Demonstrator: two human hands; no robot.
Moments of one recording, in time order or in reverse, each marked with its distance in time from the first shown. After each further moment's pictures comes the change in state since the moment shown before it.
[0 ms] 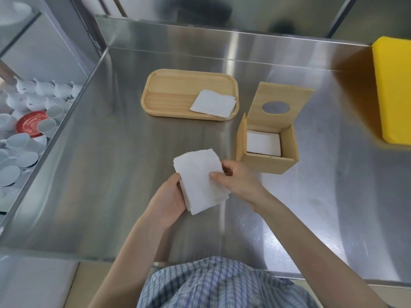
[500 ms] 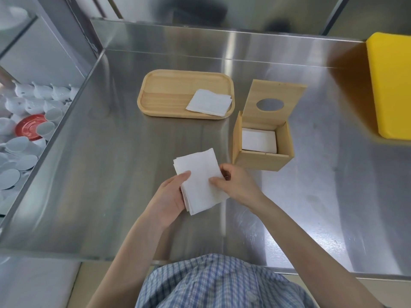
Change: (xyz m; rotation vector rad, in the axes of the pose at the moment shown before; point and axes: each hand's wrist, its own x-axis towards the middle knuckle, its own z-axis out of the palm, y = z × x) left_hand 0.000 -0.006 0.001 0.047 -0.026 0.017; right_hand -0.001 0.019 -0.001 -0.119 0.030 -0.033
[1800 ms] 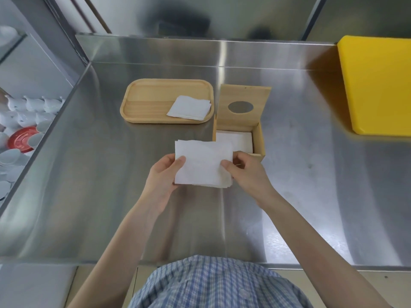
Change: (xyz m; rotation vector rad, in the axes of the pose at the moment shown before) left_hand 0.004 0.015 0.062 0.261 0.232 0.237; right_hand -0.023 0.017 -0.063 0.174 0.216 -0.028
